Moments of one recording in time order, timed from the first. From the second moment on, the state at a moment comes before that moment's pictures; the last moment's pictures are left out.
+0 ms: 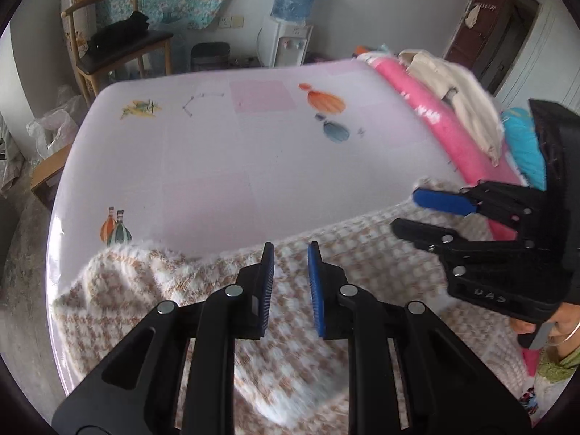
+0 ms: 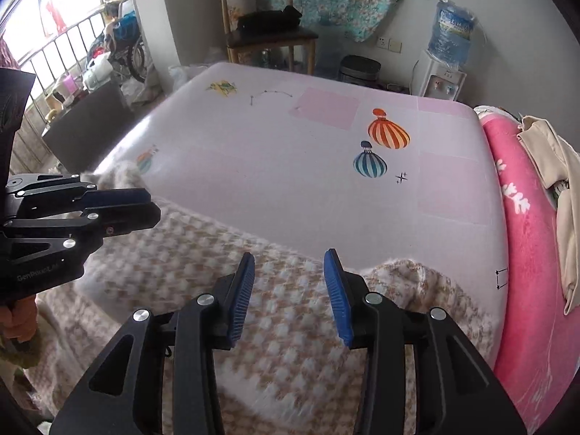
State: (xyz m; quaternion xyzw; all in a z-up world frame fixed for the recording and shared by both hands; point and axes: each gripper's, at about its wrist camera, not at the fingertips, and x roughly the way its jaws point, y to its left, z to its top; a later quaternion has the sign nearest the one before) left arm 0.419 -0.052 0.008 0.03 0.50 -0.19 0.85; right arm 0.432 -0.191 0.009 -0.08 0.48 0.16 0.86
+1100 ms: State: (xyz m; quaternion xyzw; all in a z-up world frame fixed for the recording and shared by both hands) left arm 0.328 0.000 0.026 0.03 0.51 -0.19 0.84; right arm 0.373 -0.181 0.022 -0.01 0.47 0.26 0.84
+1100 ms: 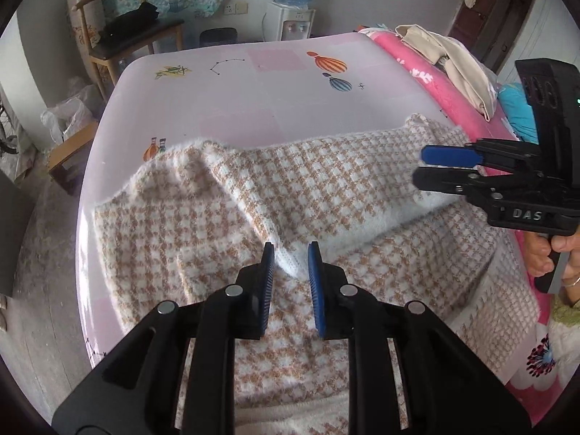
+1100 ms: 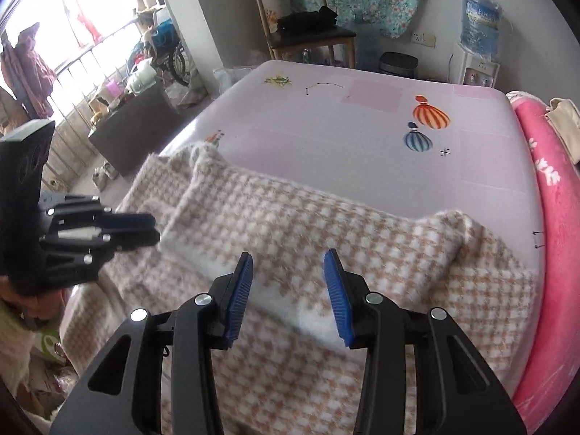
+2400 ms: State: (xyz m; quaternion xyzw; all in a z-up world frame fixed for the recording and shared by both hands) left arm 0.172 0.105 -0.026 -0.09 0.48 -0.14 0.86; right arm 0.168 -0.190 -0.029 0.02 0.53 0.27 0.81
